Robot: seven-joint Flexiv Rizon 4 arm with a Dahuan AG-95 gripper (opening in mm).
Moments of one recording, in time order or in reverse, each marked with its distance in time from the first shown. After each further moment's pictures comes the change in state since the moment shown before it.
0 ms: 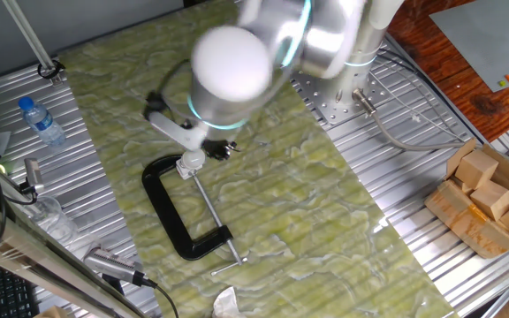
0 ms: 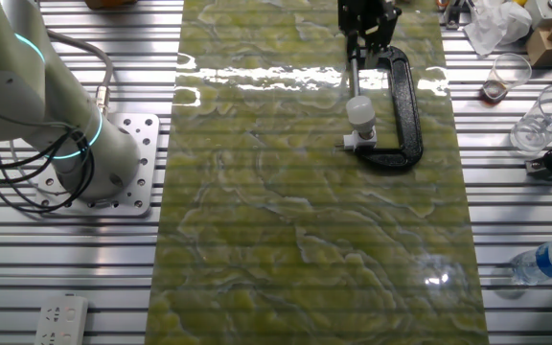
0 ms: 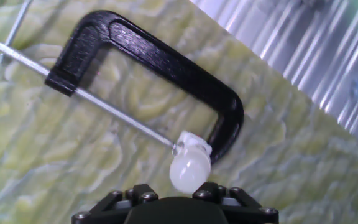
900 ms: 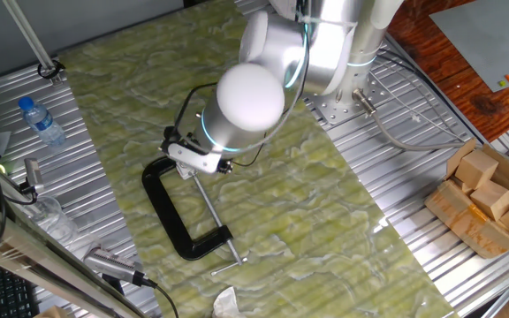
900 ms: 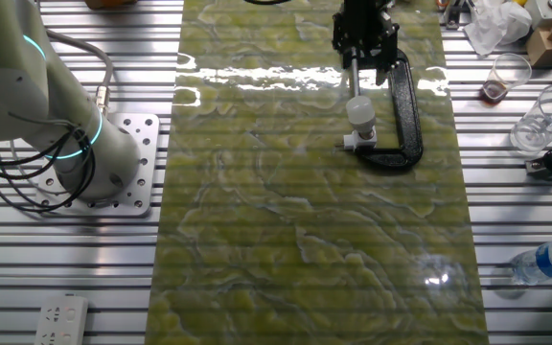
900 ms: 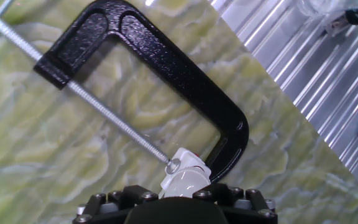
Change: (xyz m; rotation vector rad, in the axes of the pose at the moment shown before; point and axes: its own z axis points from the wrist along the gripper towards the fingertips) arm -0.009 0.000 0.054 0.066 -0.005 -0.118
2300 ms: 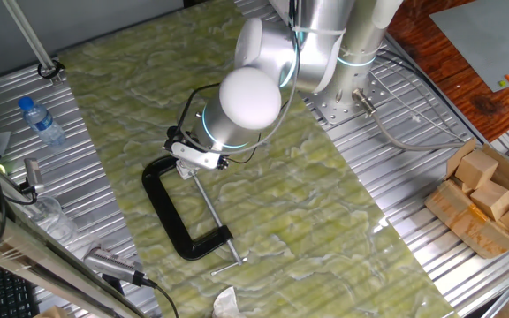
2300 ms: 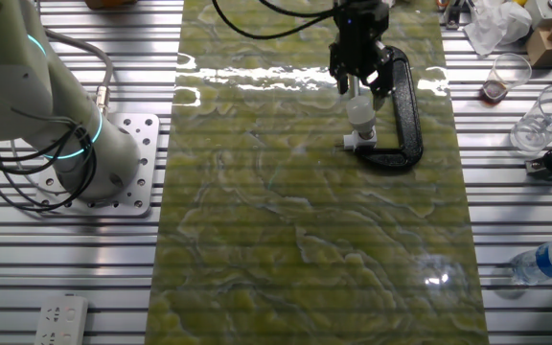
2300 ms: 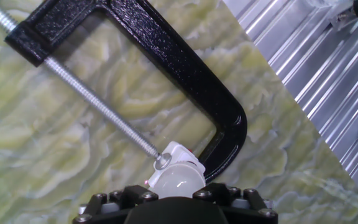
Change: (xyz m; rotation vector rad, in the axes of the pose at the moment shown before) arm 0.013 -0.010 0.043 0.034 -0.029 -0.050
